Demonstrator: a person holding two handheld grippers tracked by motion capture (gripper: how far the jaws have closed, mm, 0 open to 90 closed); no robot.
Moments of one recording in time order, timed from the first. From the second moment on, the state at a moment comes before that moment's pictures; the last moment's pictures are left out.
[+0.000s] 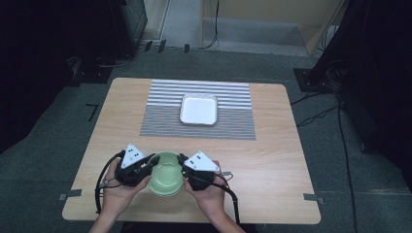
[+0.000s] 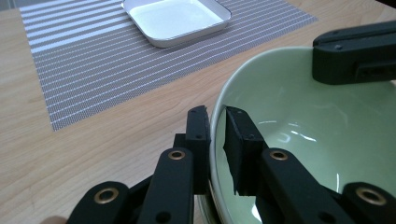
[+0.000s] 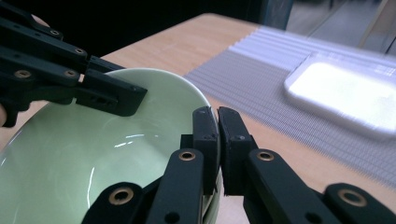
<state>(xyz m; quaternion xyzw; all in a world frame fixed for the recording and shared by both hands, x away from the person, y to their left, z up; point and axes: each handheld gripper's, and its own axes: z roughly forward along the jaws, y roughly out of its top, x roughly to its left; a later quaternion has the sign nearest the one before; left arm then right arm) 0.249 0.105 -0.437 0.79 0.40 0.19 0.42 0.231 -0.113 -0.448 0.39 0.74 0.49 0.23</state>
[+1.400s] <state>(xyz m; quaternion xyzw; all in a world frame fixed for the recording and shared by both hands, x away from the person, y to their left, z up) 0.219 0.102 -0.420 0.75 0.31 0.32 0.50 0.225 -0.115 -0.442 0.44 0.71 0.49 0.23</state>
